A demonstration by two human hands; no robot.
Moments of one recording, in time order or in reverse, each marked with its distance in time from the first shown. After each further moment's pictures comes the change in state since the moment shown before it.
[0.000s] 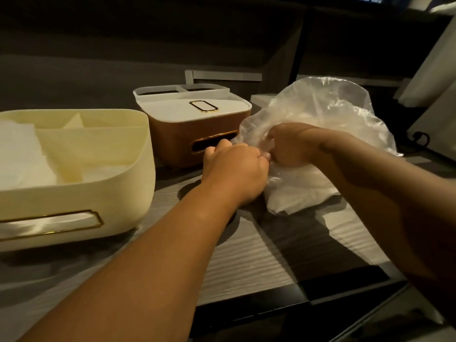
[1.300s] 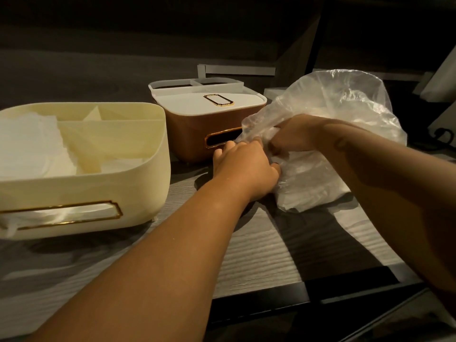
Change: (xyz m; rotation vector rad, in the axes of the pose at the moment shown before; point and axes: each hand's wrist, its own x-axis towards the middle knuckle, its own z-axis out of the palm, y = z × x) left_hand 0.004 -0.011 0.005 -0.026 -0.087 -0.098; right_hand 0.016 -0.012 -0.002 0.314 -0.064 0.021
